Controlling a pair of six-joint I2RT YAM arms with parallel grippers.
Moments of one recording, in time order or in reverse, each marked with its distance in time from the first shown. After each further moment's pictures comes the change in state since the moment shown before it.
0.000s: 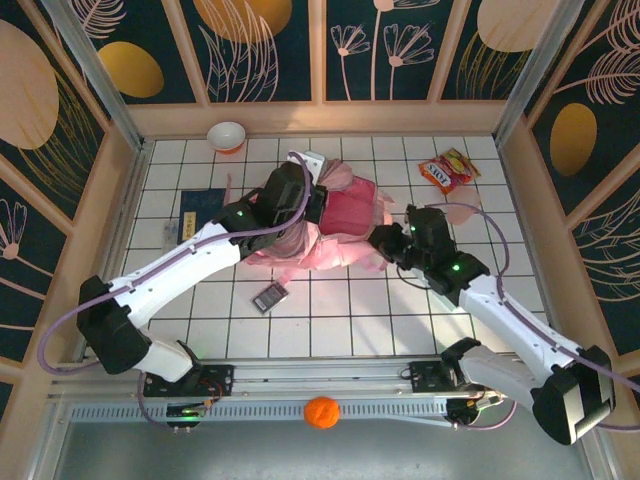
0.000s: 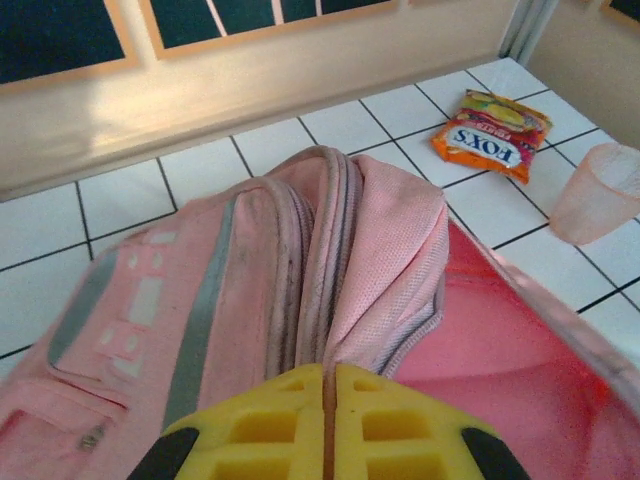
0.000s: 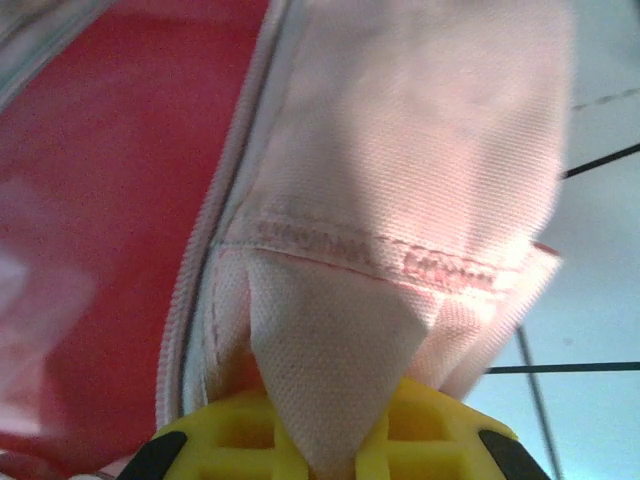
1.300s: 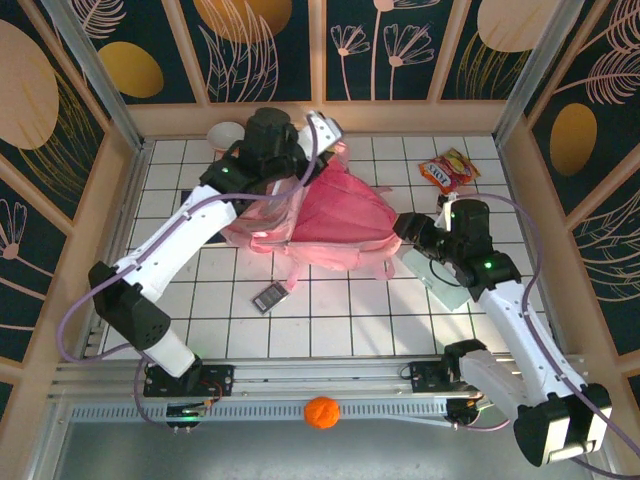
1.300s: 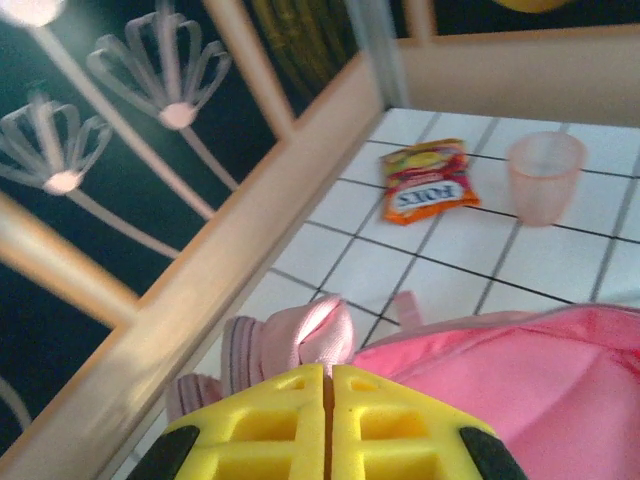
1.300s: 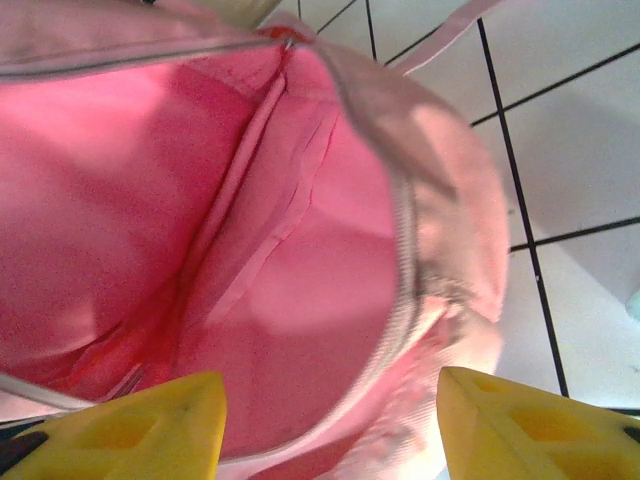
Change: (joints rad) left arm 0.154 0.160 0.309 0.011 0.486 0.669; right arm -0.260 -0.087 0.092 -0.200 -0.168 -0.308
